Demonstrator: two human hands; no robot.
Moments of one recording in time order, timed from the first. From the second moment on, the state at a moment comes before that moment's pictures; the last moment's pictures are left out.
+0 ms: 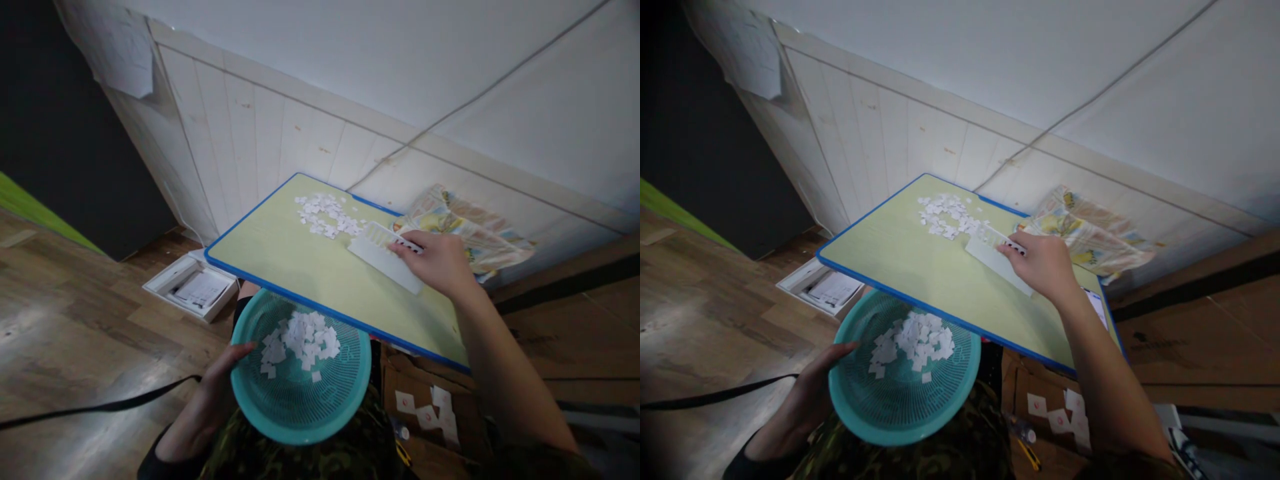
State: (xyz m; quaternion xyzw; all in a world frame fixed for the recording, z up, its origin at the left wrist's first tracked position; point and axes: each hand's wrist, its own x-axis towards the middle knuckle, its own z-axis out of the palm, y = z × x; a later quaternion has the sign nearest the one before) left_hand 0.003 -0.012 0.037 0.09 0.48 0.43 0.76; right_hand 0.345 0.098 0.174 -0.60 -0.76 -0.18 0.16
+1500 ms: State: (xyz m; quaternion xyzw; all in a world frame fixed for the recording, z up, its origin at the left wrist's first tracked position) left_hand -0.001 -0.010 0.033 0.05 0.46 0.43 0.78; right_hand 0.310 0.165 0.189 -0.56 -0.80 -0.04 0.21
